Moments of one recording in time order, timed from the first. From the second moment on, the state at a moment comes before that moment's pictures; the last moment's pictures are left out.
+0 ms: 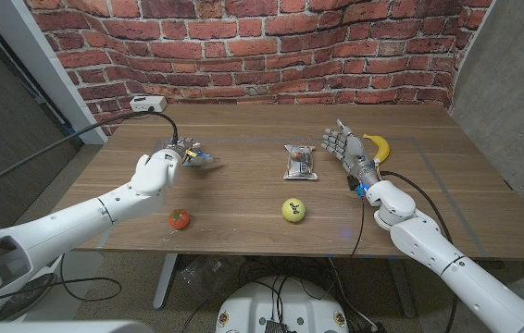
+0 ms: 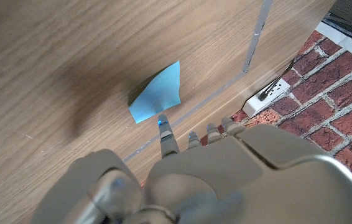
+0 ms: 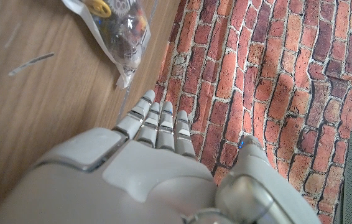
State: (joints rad) left arm 0.59 0.94 0.89 -1.78 0.84 0.71 -0.32; left_hand 0.22 0.04 -0.33 0.14 0.34 0.23 -0.20 0.19 0.18 -0.17 -0.03 0.20 0.19 -0.17 0.07 0.18 0.19 -0.17 0.05 0.17 0.20; right arm -1.04 -0.56 -0.38 -1.65 0.60 0.19 -0.09; right_hand 0.16 0.03 0.29 -0.10 0.17 0.24 0.07 0.20 0.19 0.27 0.14 0.22 0.19 0.18 0.09 0.19 0.19 0.29 0.01 0.24 0.18
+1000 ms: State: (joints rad) left arm 0.59 0.90 0.90 -1.72 0.81 0.70 -0.29; left_hand 0.22 0.04 -0.33 0.14 0.35 0.20 -0.19 0.19 0.18 -0.17 -0.03 0.20 0.19 -0.17 0.06 0.18 0.19 -0.17 0.04 0.20 0.20; right arm -1.04 -0.57 -0.38 -1.67 0.59 0.18 -0.10; right_hand 0.16 0.03 0.29 -0.10 0.17 0.25 0.06 0.20 0.19 0.27 0.14 0.22 0.19 0.18 0.09 0.19 0.19 0.29 0.01 0.24 0.18
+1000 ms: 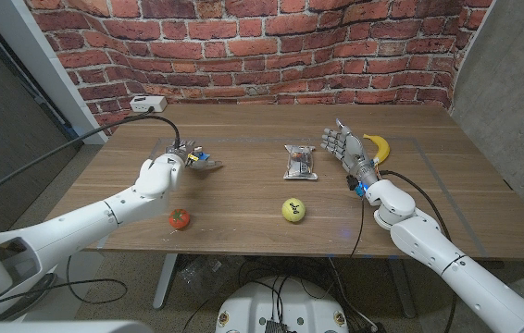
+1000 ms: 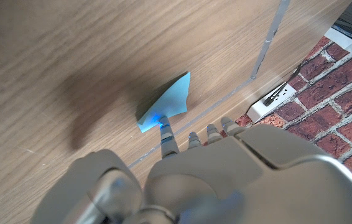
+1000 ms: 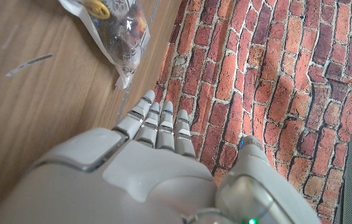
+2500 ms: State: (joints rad) left arm 0.58 0.87 0.93 -1.73 0.76 0.70 -0.25; left_hand 0.21 0.05 -0.33 0.14 0.35 0.20 -0.18 0.19 0.18 -0.17 -0.02 0.20 0.19 -0.17 0.06 0.19 0.19 -0.17 0.04 0.22 0.20; right arm -1.03 -0.57 -0.38 -1.66 0.60 0.18 -0.08; right_hand 0.15 0.04 0.29 -0.10 0.17 0.25 0.06 0.20 0.19 0.27 0.14 0.22 0.19 0.18 0.09 0.19 0.19 0.29 0.01 0.23 0.18
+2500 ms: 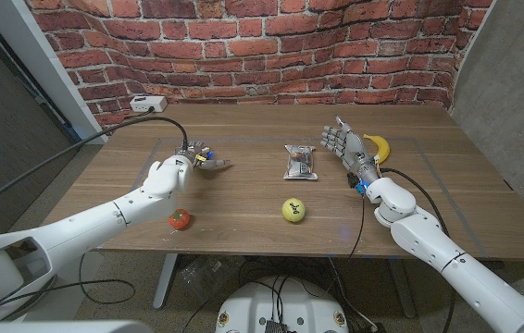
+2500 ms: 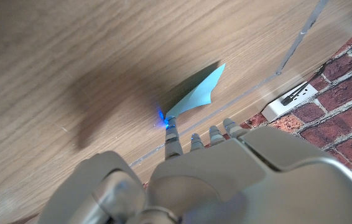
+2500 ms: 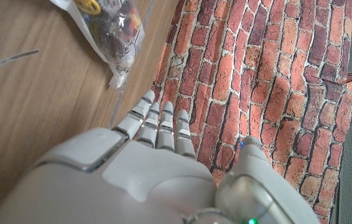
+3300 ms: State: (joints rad) left arm 0.58 0.87 0.92 -1.78 0.70 0.75 -0.27; left_hand 0.22 0.05 -0.32 0.14 0.35 0.21 -0.18 0.20 0.19 -0.17 -0.01 0.20 0.19 -0.17 0.06 0.19 0.19 -0.17 0.04 0.22 0.20; right arm -1.03 -0.58 -0.38 -1.66 0.61 0.18 -0.06; right_hand 0.15 0.04 0.29 -0.10 0.17 0.25 0.06 0.20 0.19 0.27 0.14 0.22 0.19 0.18 0.09 0.19 0.19 0.29 0.01 0.23 0.18
